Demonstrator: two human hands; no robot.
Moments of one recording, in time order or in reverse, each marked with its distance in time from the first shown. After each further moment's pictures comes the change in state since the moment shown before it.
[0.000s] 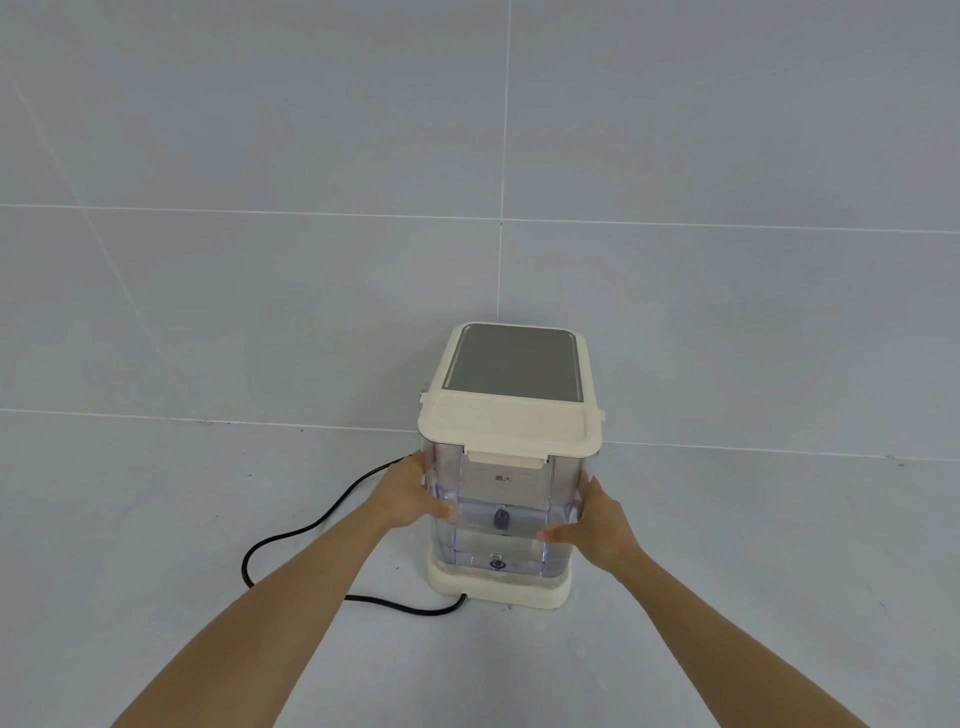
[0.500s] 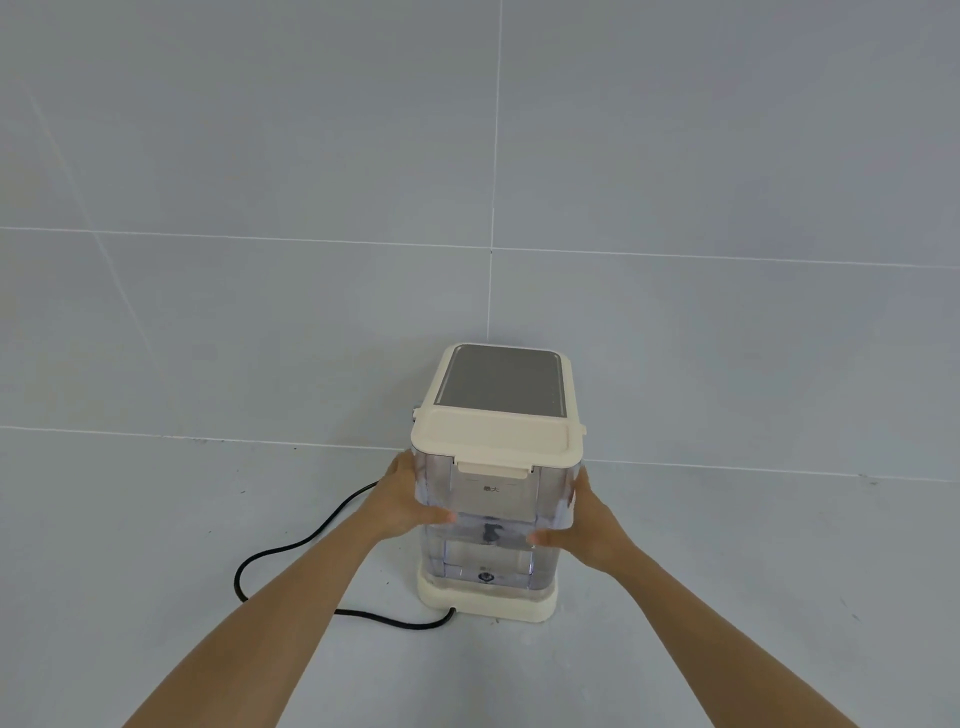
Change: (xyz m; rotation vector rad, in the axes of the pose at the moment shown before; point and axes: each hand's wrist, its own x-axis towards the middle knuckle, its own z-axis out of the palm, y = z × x) left_hand -0.018 0.010 -0.003 0.056 0.073 0.053; right_hand -0.011 -0.006 -0.017 -0.026 -0.053 -0.093
